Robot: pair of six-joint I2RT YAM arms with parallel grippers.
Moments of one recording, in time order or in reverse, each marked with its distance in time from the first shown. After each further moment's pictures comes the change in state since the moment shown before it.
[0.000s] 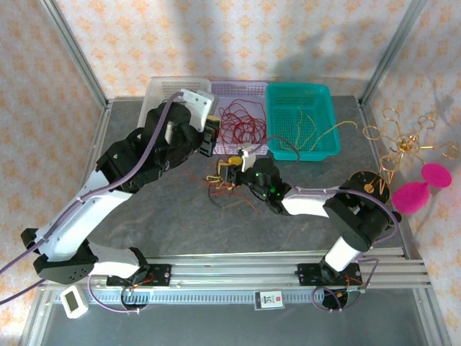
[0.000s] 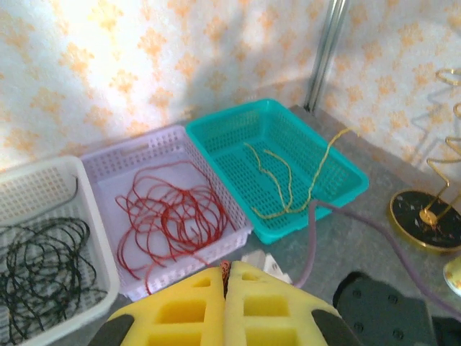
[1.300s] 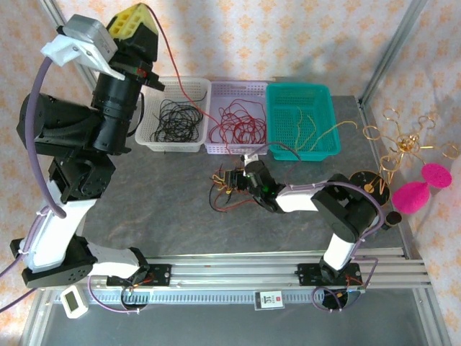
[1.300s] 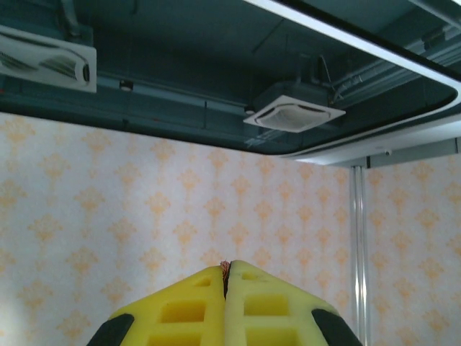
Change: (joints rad) left arm -0.005 0.001 0.302 0.758 -0.076 0.394; right arm 0.000 0.095 0.043 -0.238 0.177 0.122
